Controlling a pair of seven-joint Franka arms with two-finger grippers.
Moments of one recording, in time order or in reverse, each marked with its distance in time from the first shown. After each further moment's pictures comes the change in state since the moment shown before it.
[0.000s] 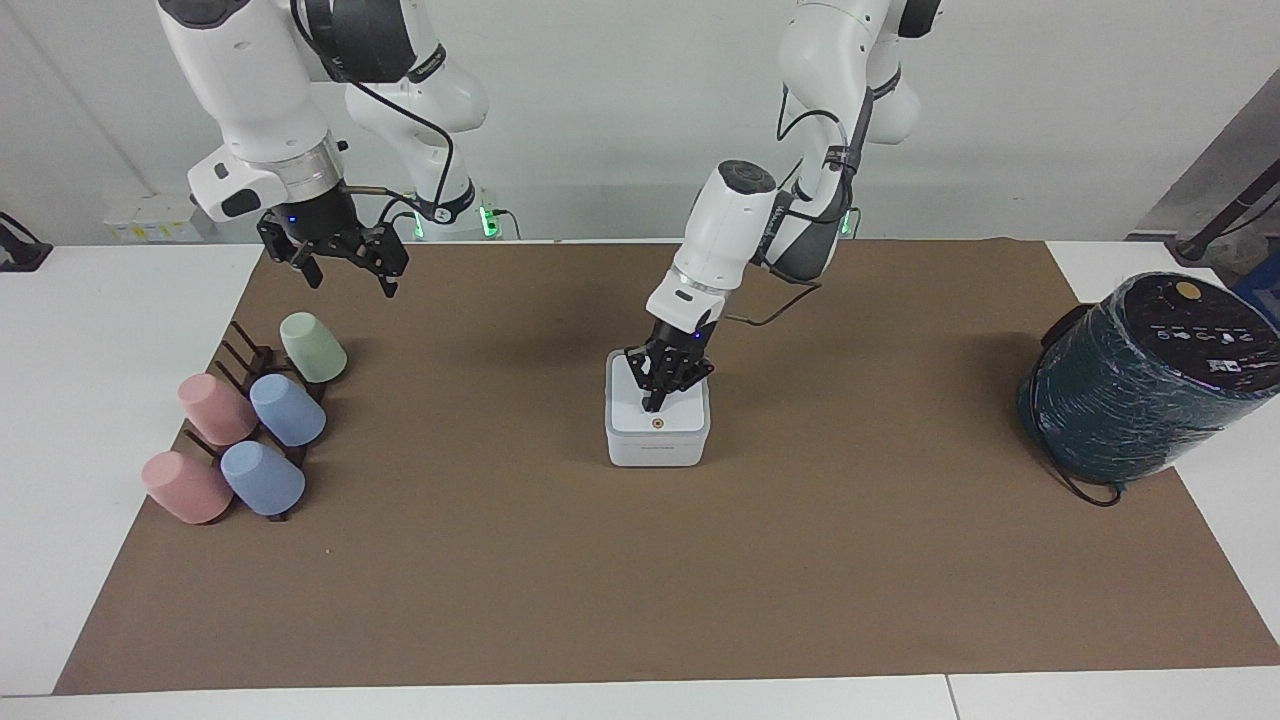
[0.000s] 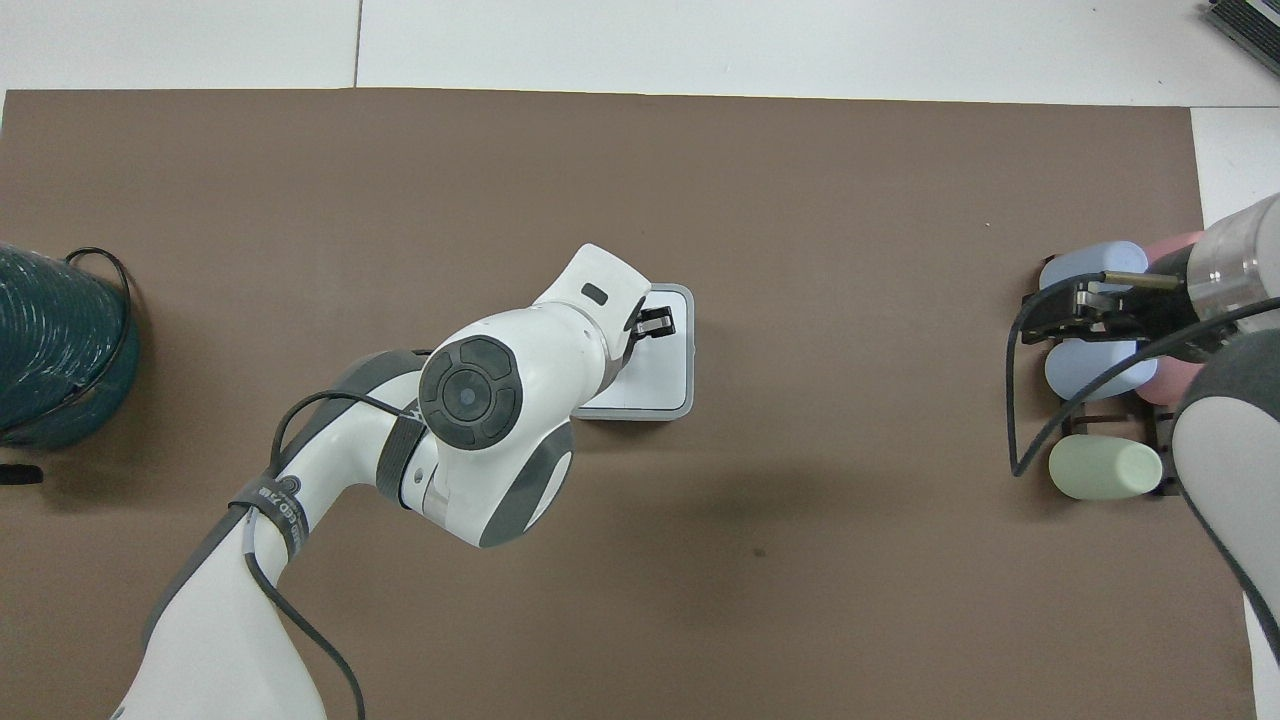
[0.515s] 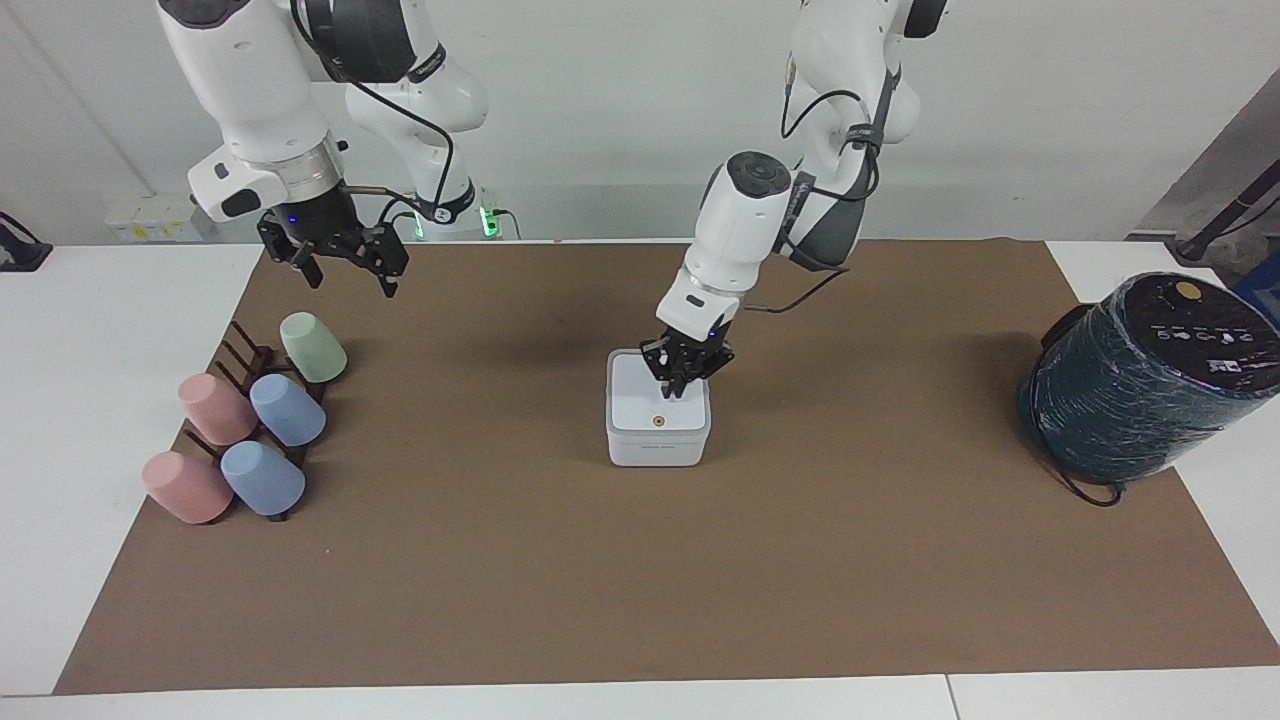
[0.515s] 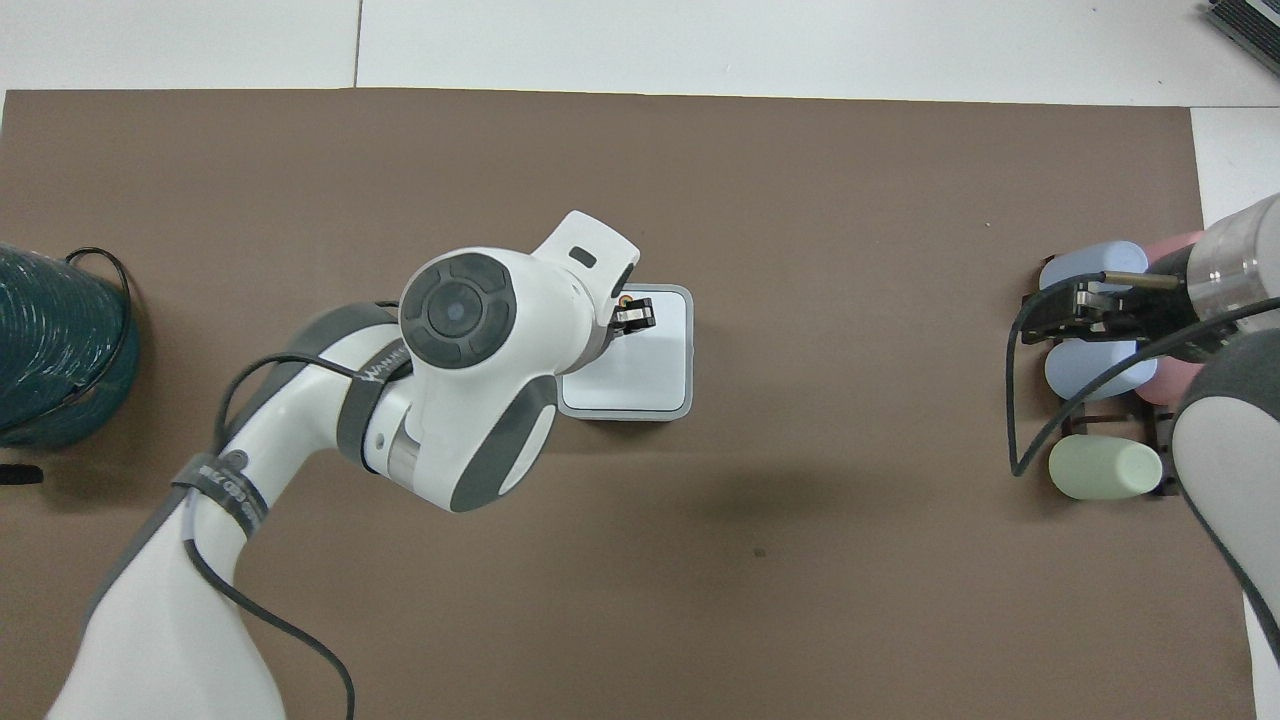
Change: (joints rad) left arm 0.159 -0.054 0.014 0.274 0.026 -0.625 0.160; right arm 0.000 0.000 0.000 0.000 0.000 0.000 0.000
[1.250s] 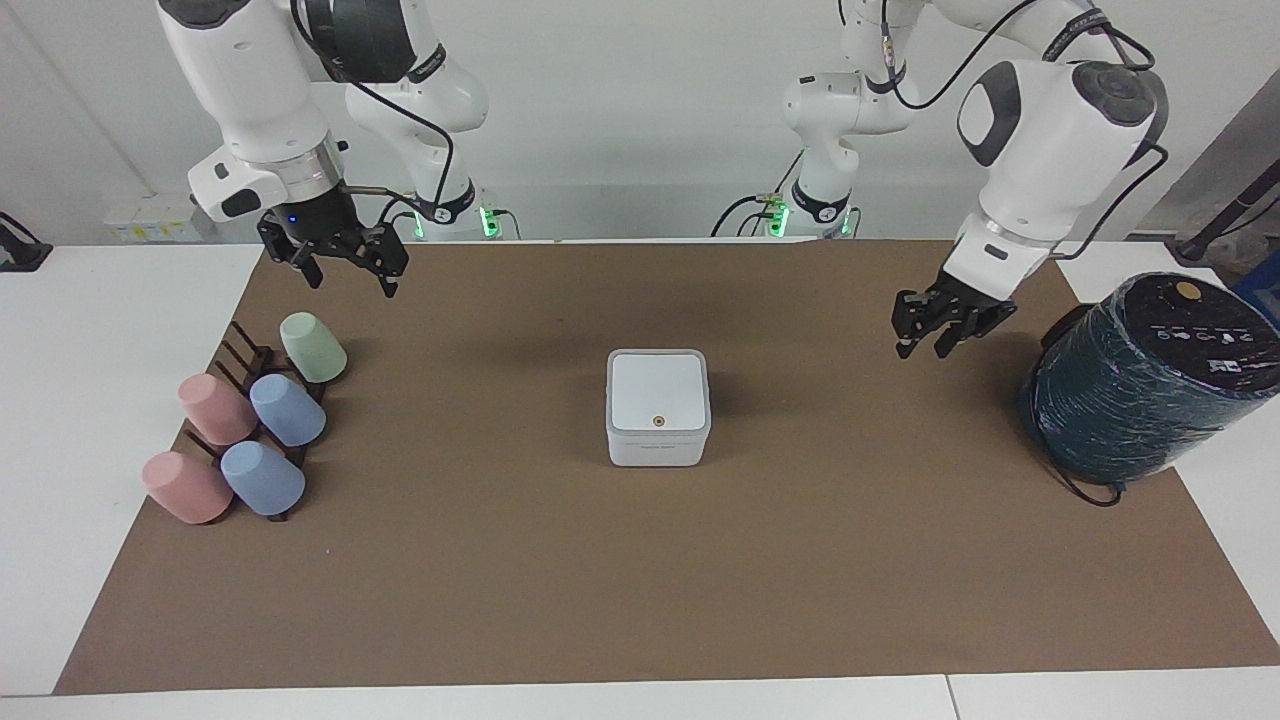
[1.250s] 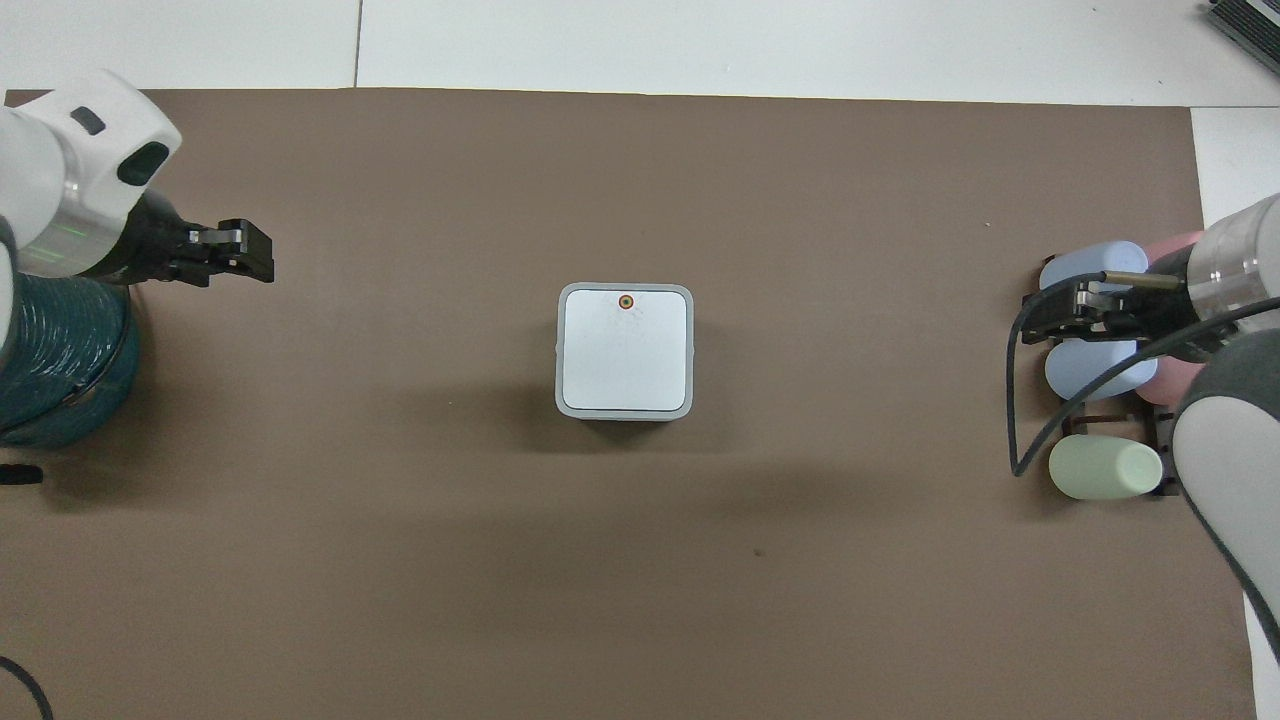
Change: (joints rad) left arm 0.350 -0.120 0.007 0.005 0.043 -0.173 0.414; right arm 0.000 0.000 0.000 0.000 0.000 0.000 0.000
